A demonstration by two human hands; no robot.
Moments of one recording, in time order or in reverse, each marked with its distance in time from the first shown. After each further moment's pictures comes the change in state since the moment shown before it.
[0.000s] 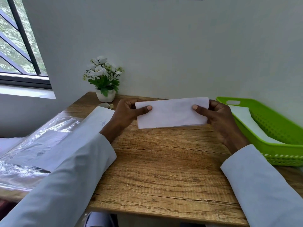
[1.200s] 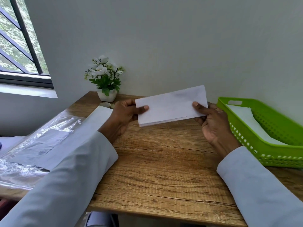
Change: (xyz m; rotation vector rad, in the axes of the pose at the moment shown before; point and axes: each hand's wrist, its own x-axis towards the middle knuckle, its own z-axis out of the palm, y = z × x) left_hand 0.006 -0.005 -0.002 -0.387 0.104 -0.339; right_hand 0.008 0.010 0.029 0.428 0.206 0.178
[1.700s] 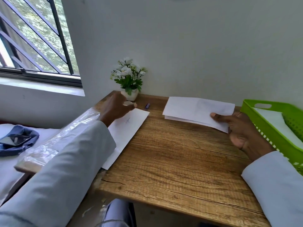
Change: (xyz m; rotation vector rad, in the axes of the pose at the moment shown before) left_hand 0.005 0.029 -0.092 1.206 0.353 0.246; right_hand -0.002 -0.003 -0.011 -0.253 -0.166 0.033
